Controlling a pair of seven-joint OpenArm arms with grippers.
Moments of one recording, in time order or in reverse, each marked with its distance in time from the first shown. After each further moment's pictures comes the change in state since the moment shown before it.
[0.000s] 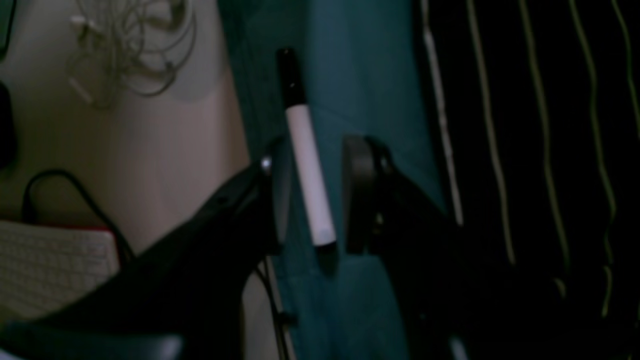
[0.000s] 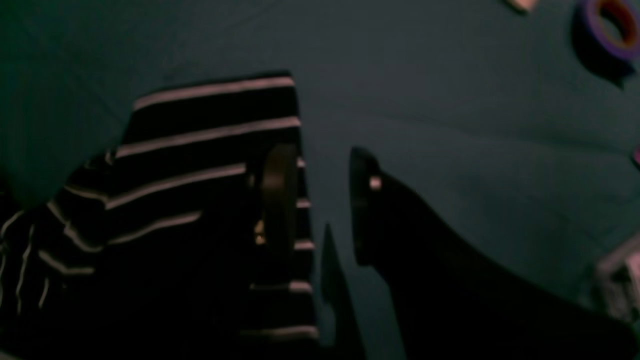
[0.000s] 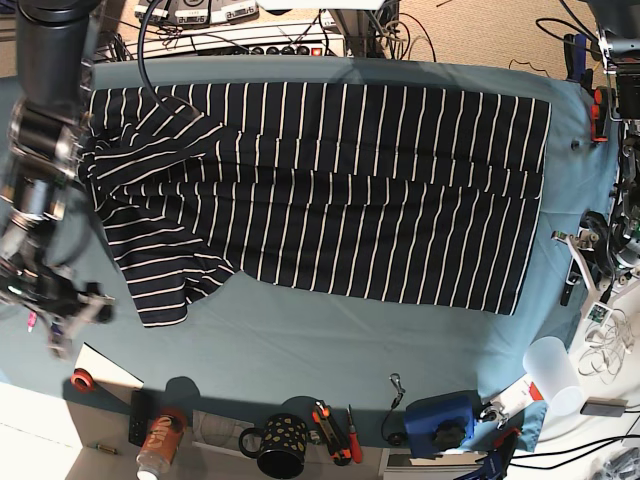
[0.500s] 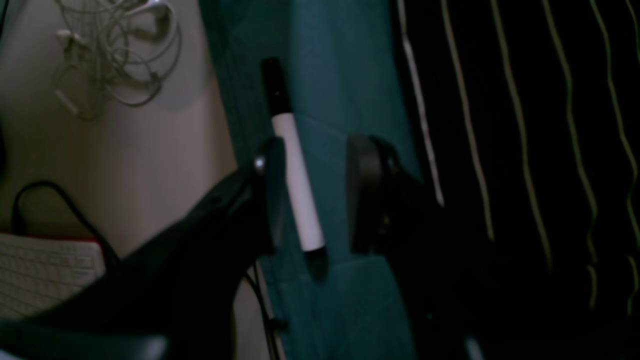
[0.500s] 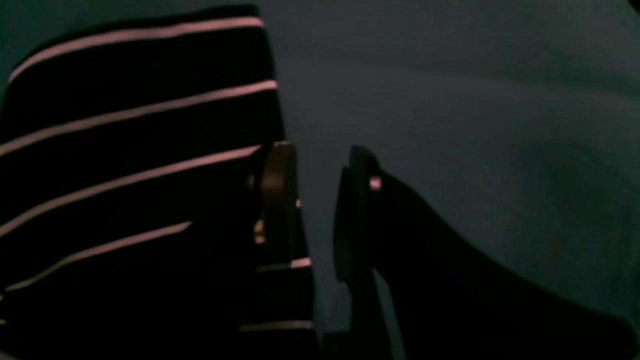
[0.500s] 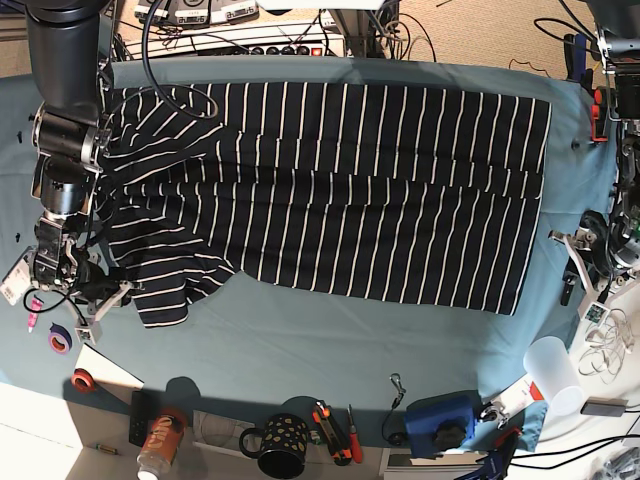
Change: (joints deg) left arm 0.0 0.2 0.0 0.0 -0.9 -0.3 0.0; right arm -0.8 -4.0 0.1 -8.0 -11.9 -6.3 11.1
